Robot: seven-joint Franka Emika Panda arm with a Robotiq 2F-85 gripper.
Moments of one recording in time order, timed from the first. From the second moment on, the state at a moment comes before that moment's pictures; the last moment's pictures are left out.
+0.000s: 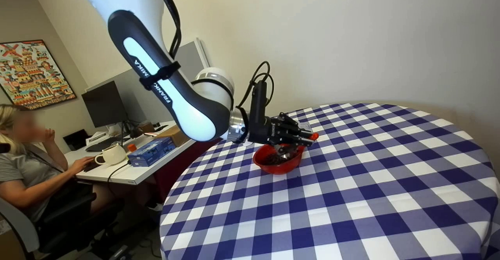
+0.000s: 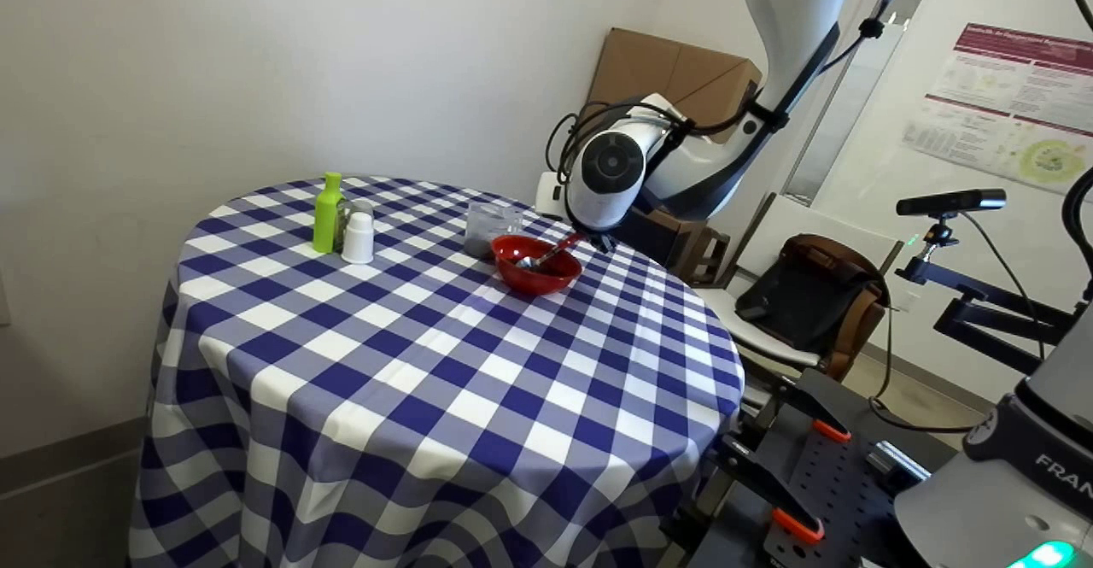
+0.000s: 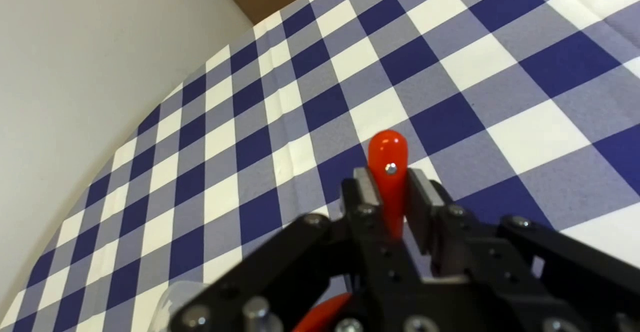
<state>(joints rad) -0.09 0.60 -0.02 -2.11 -1.98 2.32 0.18</state>
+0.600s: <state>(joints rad) -0.09 0.57 -0.01 -2.11 -1.69 2.32 -0.05</state>
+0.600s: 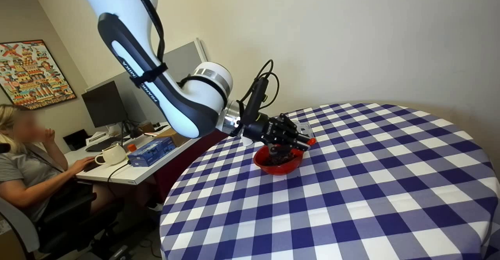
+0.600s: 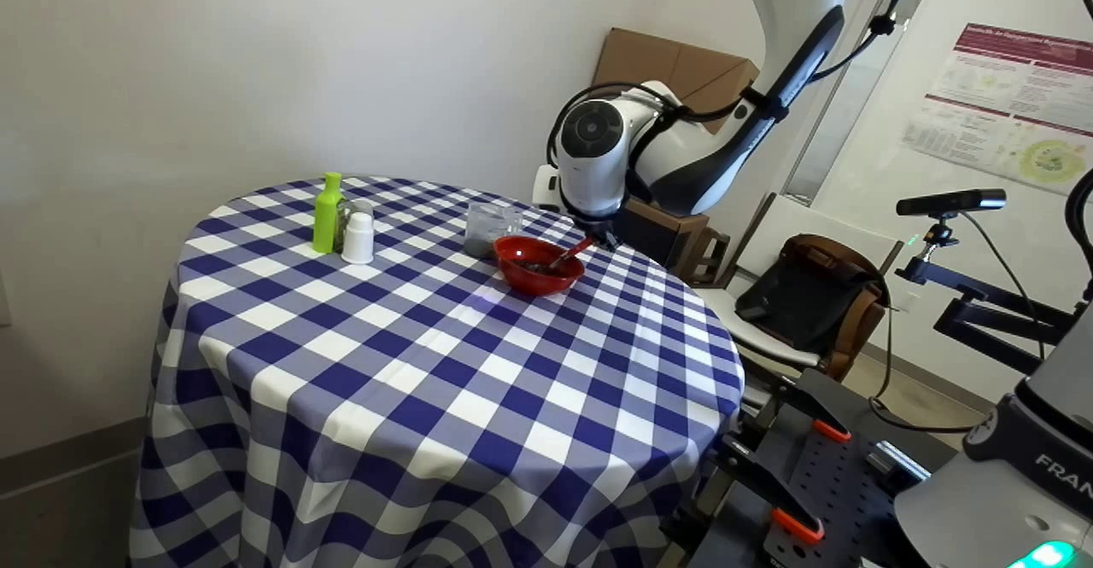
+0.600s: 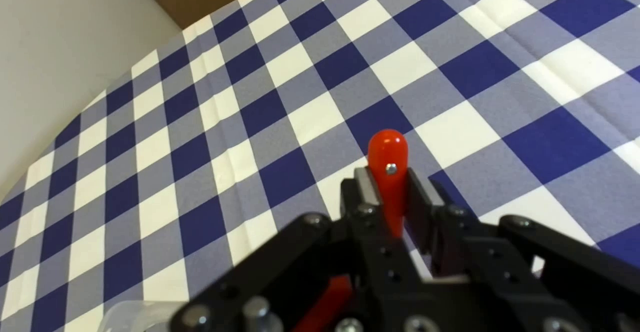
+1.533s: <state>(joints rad) -0.11 0.51 0.00 -2.12 -1.41 2.33 -0.21</state>
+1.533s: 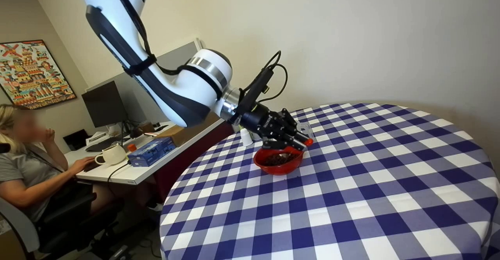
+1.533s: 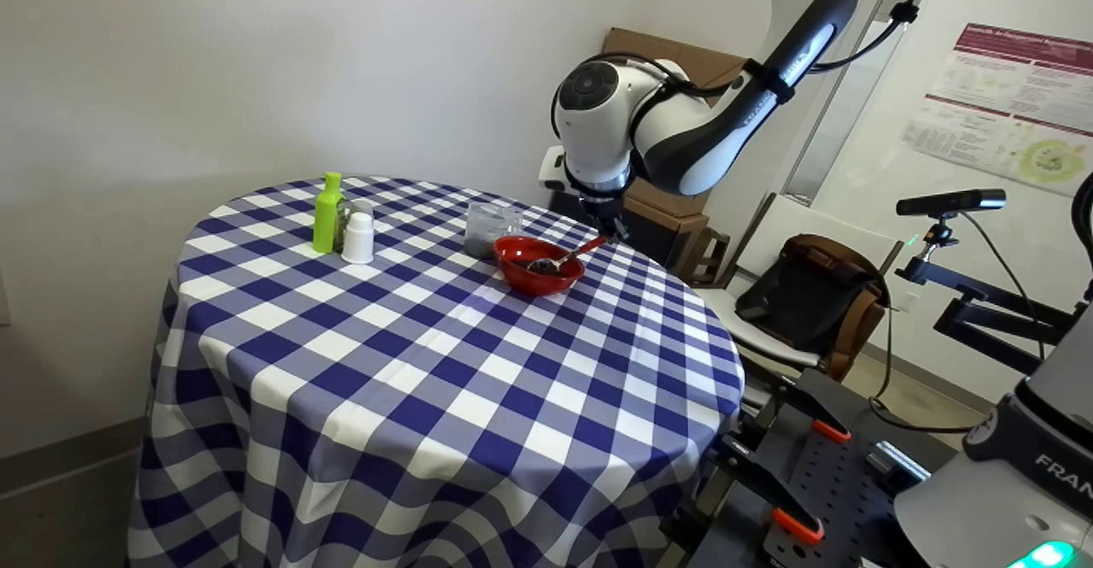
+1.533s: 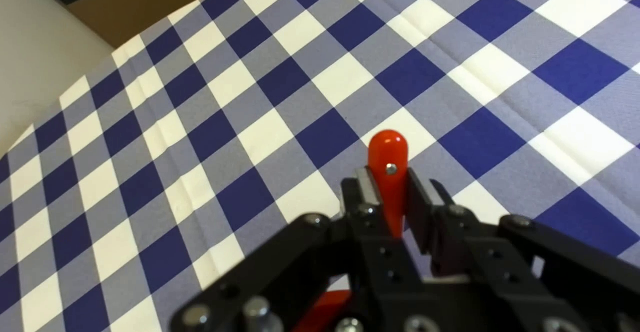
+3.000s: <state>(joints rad) -0.14 0.49 0.00 -2.12 -1.08 2.32 -0.39</state>
